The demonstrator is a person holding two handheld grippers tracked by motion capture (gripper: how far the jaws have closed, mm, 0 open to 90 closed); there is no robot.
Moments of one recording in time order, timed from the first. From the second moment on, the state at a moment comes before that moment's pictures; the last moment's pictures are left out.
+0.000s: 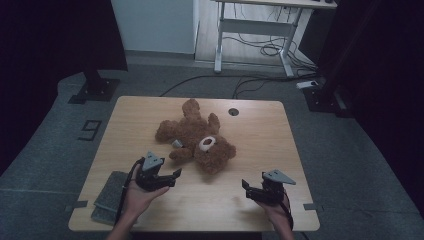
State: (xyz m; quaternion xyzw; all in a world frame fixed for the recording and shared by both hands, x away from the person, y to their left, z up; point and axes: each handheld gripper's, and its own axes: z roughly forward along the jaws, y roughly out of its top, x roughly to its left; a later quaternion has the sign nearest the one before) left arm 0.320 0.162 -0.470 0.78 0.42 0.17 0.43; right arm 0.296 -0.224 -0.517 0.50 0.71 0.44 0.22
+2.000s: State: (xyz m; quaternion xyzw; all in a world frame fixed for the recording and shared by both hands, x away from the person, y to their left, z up) left arm 0.413 0.149 -0.509 0.79 0.43 0.12 0.41; right arm 0.401 -0.107 -0.533 0.47 0.77 0.38 0.21
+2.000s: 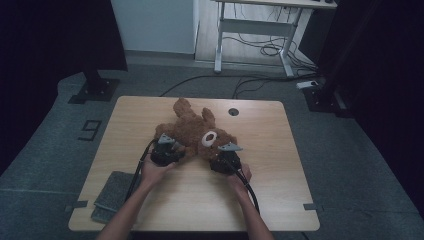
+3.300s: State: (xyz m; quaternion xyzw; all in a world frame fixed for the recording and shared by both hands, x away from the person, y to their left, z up) left arm 0.346 0.117 -0.422 0.76 0.36 0.12 0.53; right arm 0.345 -0.146 -0.489 0.43 0.70 0.50 0.27
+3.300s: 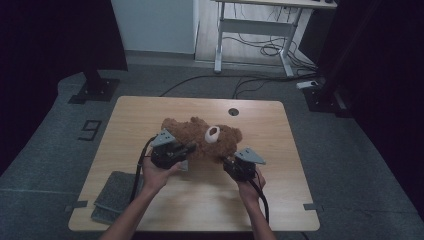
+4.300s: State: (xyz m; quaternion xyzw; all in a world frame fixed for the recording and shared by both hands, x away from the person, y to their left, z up) left arm 0.339 0.087 -0.483 0.78 0.38 0.08 0.49; right arm 0.346 -0.201 -0.537 0.49 0.71 0.46 0.19
